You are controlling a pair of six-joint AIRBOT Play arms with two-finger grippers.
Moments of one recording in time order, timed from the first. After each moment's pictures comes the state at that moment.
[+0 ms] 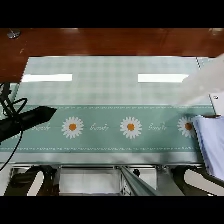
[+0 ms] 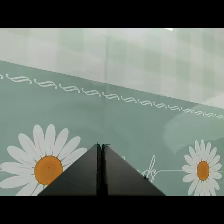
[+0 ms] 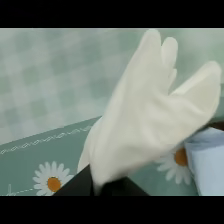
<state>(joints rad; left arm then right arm) 0.13 -0.50 0.49 0.94 -0.93 -1.45 -0.40 -1.23 1.89 -1.29 1.83 1.75</state>
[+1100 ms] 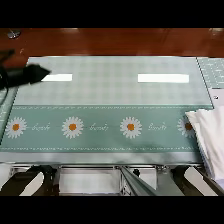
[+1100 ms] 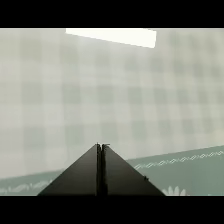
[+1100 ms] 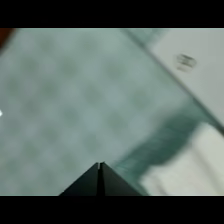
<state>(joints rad) 0.04 -0.91 1.10 0.93 -0.97 -1.38 -0.67 -1.03 1.53 -1.16 1.41 1.65</state>
